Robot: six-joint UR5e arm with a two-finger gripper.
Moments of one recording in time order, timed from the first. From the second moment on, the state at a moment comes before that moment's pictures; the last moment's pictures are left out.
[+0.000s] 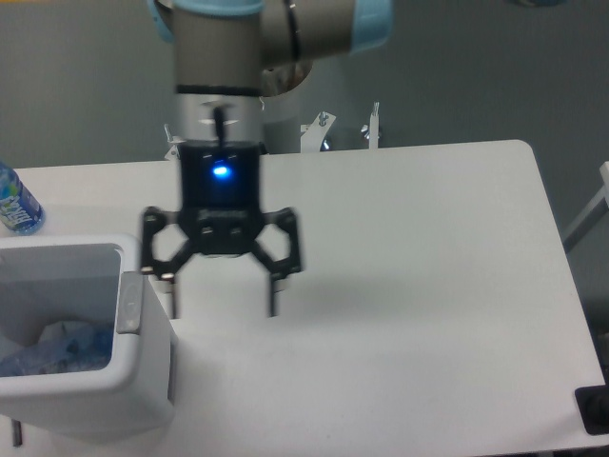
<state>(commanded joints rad) 2.38 -1.76 -1.44 -0.66 1.40 0.10</state>
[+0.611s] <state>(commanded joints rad) 2.46 -1.66 -1.51 -0.96 1.55 0.75</state>
